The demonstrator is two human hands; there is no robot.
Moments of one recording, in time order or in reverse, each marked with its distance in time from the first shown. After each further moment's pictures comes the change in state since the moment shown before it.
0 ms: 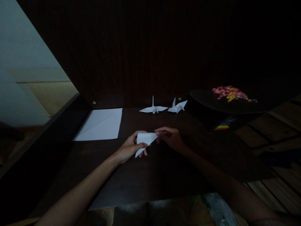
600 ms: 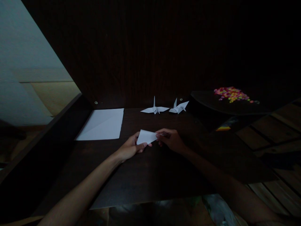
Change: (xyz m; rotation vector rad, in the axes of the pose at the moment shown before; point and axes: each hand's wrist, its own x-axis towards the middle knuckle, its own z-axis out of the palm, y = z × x) left_hand -0.002 0.006 -0.005 0.129 -0.015 0.017; right_hand 0.000 0.007 0.004 -0.018 -0.067 0.116
